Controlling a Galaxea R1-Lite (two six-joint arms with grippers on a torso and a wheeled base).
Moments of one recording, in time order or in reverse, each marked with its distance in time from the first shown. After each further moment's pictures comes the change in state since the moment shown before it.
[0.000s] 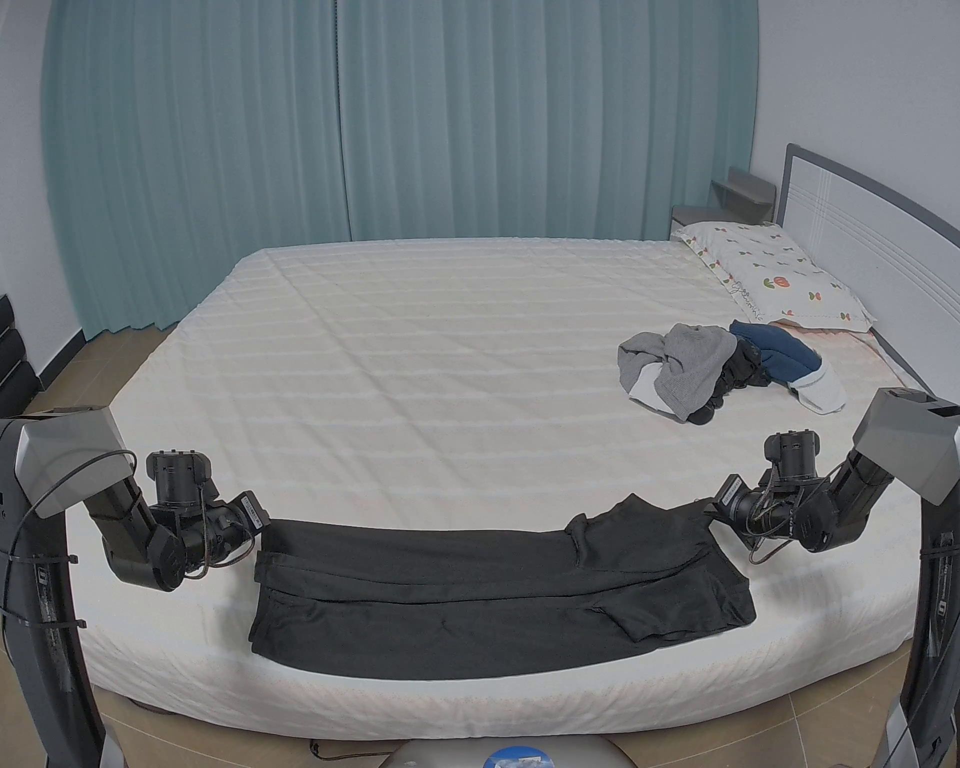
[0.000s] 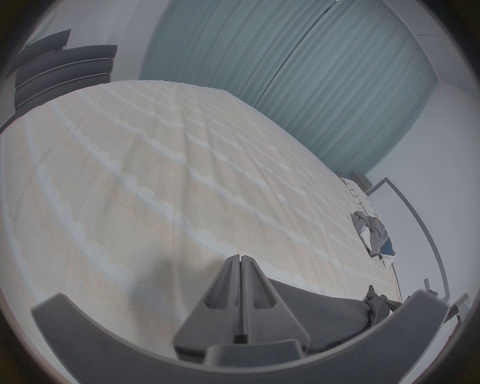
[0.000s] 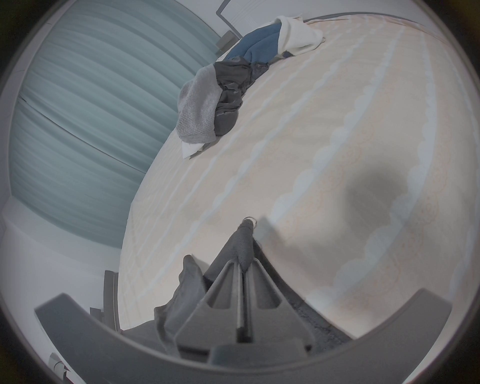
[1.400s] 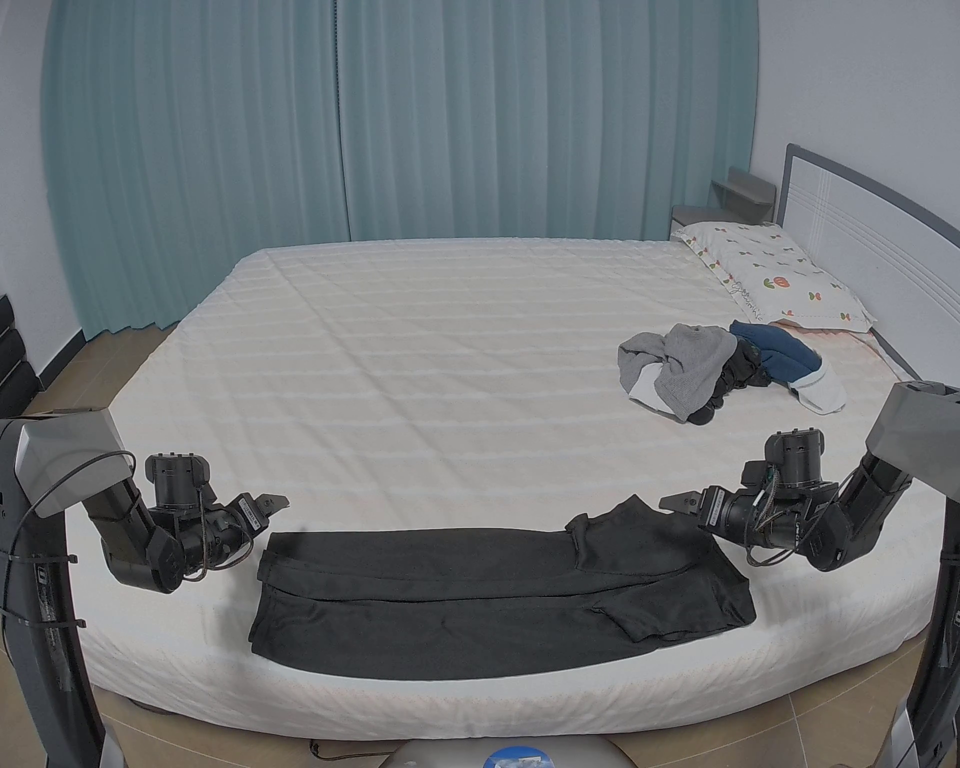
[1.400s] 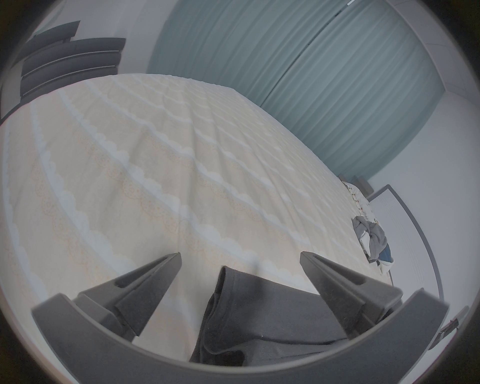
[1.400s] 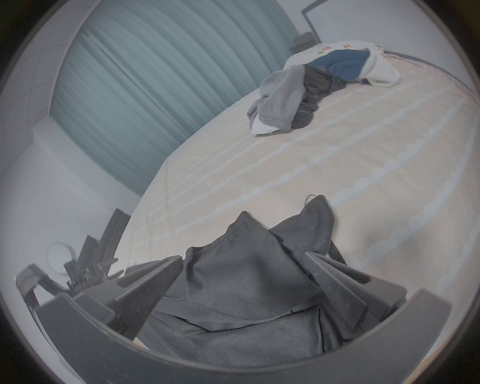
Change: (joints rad) left arm 0.005 0.002 0.011 0.002 -0.006 -0.049; right arm 0.098 -0.154 0.199 -0.111 0.101 -0.320
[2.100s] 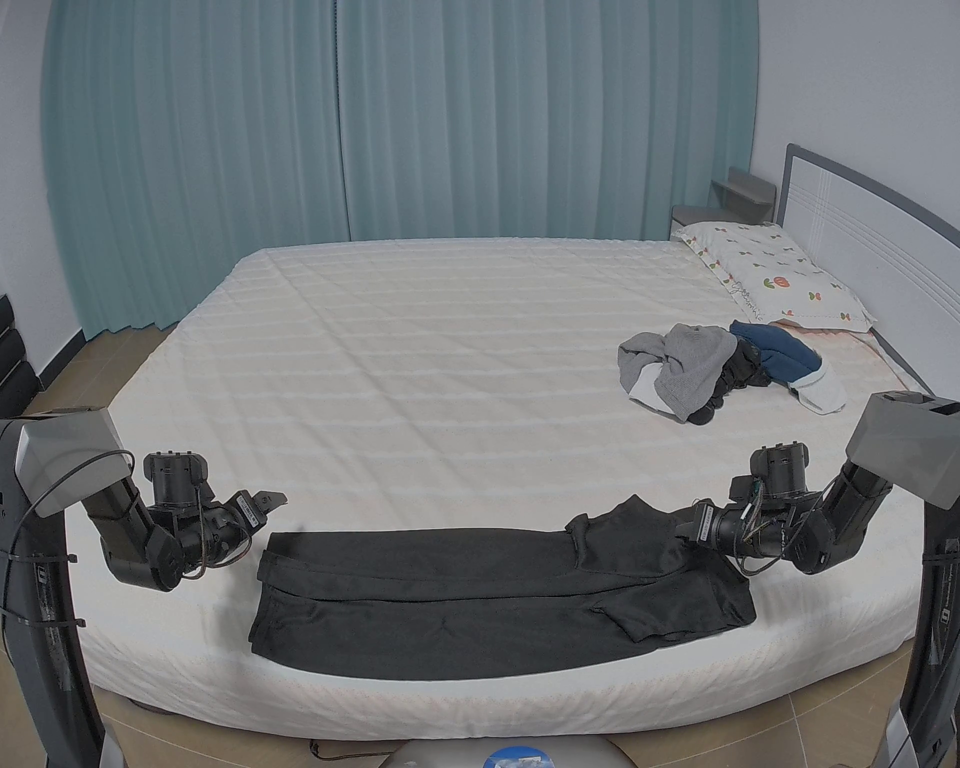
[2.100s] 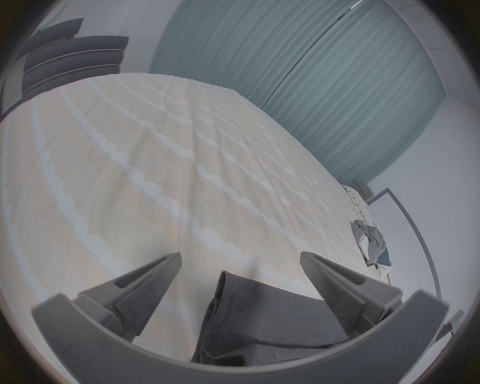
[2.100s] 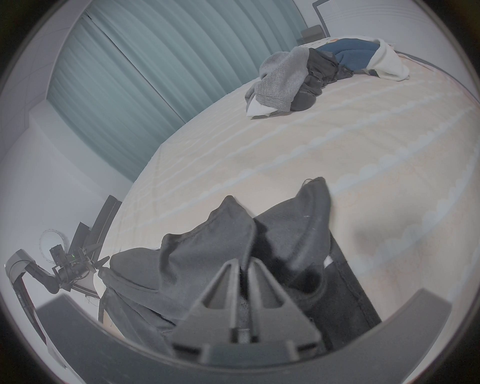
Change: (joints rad) left arm 0.008 0.003 -0.011 -0.002 -0.006 -0.013; right arm 0.000 0.096 -0.061 0.041 0.002 -0.069
